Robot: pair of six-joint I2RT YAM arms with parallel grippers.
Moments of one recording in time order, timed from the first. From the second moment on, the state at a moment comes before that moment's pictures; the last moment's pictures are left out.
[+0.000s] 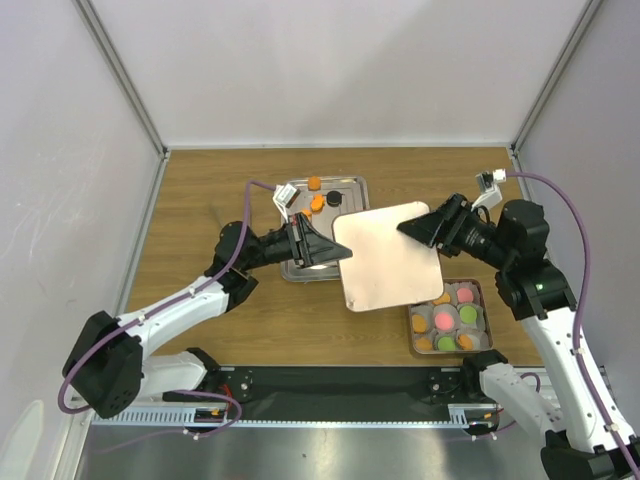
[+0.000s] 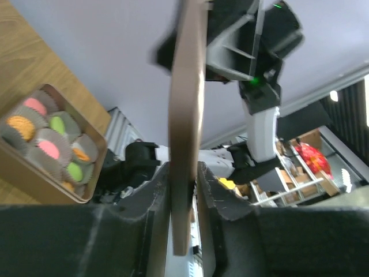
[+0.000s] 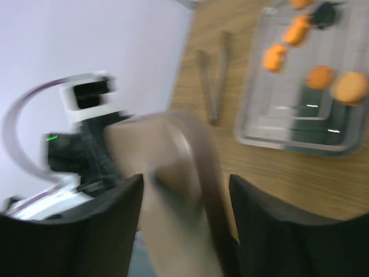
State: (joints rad) left arm -0.64 1.20 0.65 0.78 0.74 -1.25; right arm 0.26 0.79 1.01 -0.42 -0.55 0.85
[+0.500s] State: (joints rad) left arm -0.76 1.43 0.56 1.08 0.62 -1.38; right arm 0.26 0.81 1.14 -0.87 -0.07 0.66
